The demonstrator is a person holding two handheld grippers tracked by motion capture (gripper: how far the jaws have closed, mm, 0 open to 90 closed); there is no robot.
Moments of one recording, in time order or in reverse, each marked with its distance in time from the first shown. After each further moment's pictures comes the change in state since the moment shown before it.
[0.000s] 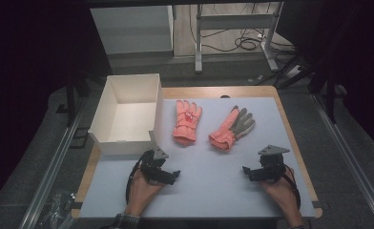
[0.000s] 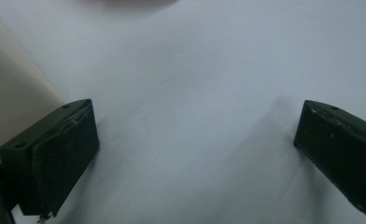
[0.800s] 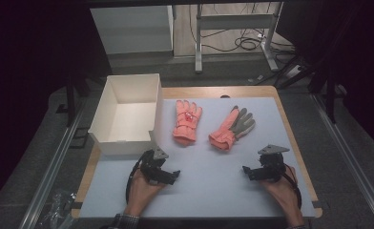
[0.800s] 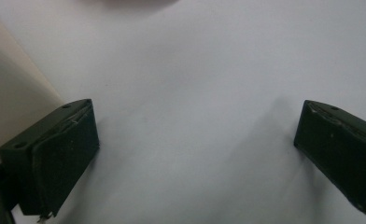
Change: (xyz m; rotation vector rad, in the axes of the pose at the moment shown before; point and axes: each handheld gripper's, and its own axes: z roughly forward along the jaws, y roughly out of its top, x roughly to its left) left arm 0.000 0.000 0.000 -0.001 -0.001 -0.001; right arm 0.001 0.003 -0.002 0.019 -0.010 0.016
